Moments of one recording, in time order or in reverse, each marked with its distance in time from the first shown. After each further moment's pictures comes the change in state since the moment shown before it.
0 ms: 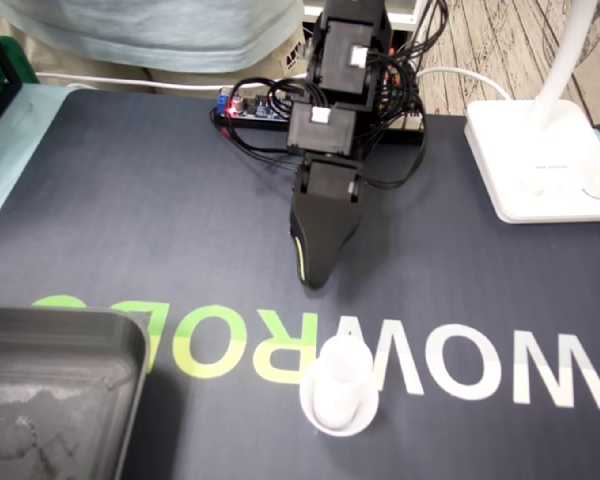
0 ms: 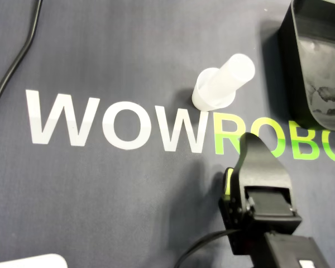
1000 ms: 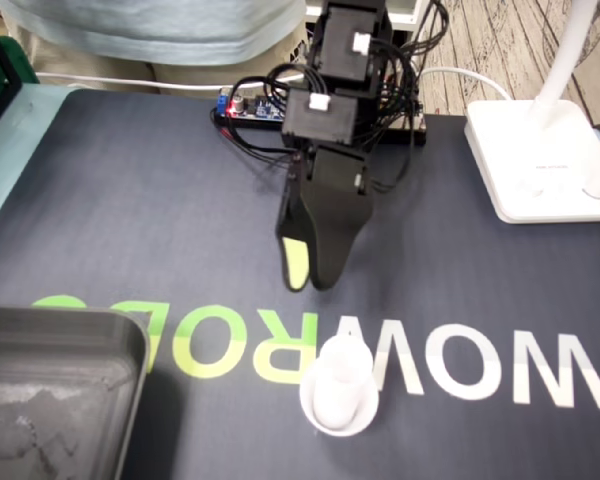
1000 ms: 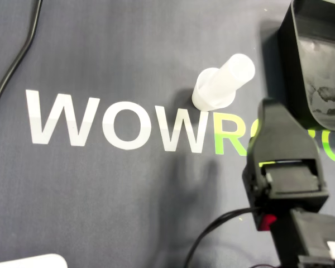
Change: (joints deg) arm 2.9 0.3 -10.5 -2.3 -21.5
